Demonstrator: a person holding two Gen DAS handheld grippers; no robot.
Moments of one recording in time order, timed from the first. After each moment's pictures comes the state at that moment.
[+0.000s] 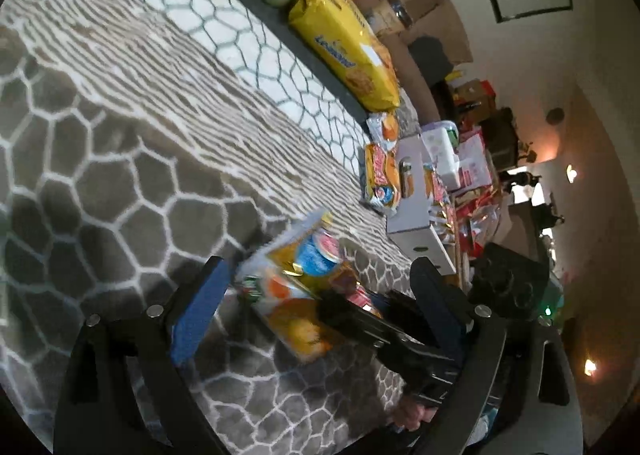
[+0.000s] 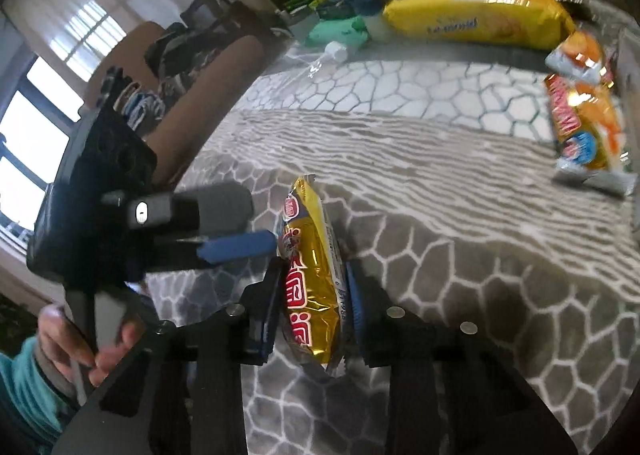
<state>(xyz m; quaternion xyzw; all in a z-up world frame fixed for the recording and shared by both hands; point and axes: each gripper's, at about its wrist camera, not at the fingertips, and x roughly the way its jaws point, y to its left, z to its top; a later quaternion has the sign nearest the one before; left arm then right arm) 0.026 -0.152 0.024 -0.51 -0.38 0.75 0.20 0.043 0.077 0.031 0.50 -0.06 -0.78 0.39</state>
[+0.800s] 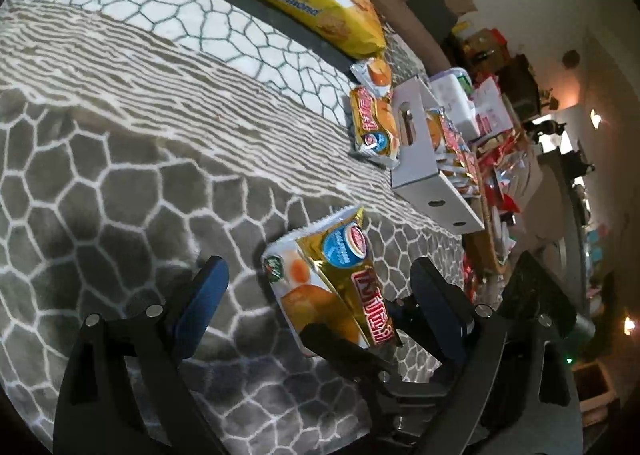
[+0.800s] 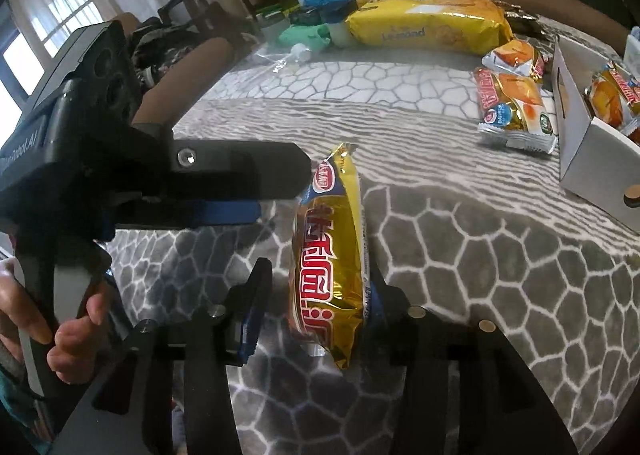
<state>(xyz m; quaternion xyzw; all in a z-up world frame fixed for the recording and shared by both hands) 0.031 -0.086 0.033 -0.55 -0.29 0.75 0.21 0.082 0.101 0.024 0.47 -0.01 -0.82 0.33</state>
